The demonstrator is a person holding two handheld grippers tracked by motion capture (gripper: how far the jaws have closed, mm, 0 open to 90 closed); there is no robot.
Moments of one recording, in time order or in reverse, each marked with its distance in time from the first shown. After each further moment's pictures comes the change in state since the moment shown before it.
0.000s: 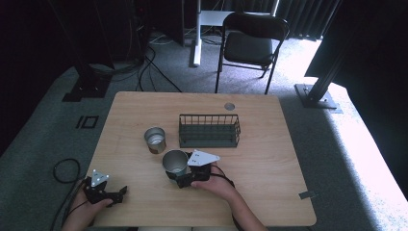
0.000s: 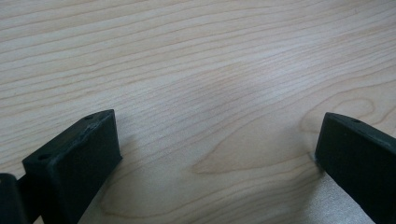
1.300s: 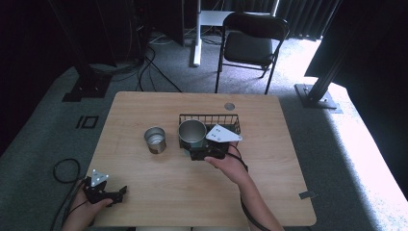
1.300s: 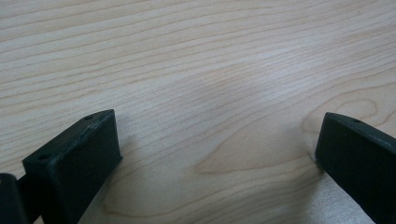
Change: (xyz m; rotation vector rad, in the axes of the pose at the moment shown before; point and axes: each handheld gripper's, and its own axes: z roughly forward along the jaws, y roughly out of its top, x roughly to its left) left arm 0.000 0.000 0.000 -0.002 0.005 -0.007; right arm -0.039 0.071 -0.050 -0.138 -0.218 0.001
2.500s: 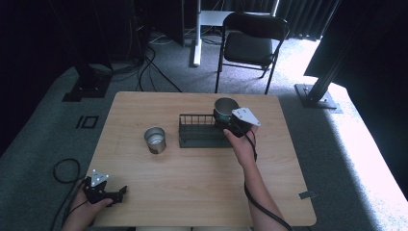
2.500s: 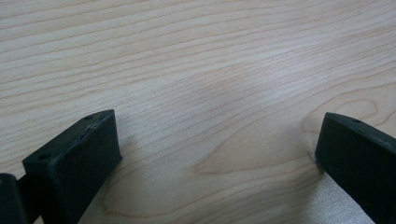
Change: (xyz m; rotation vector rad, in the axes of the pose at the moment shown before) left arm 0.000 0.000 0.000 0.000 0.000 -0.001; right arm -0.098 -0.016 -0.002 -0.024 -0.530 0.116
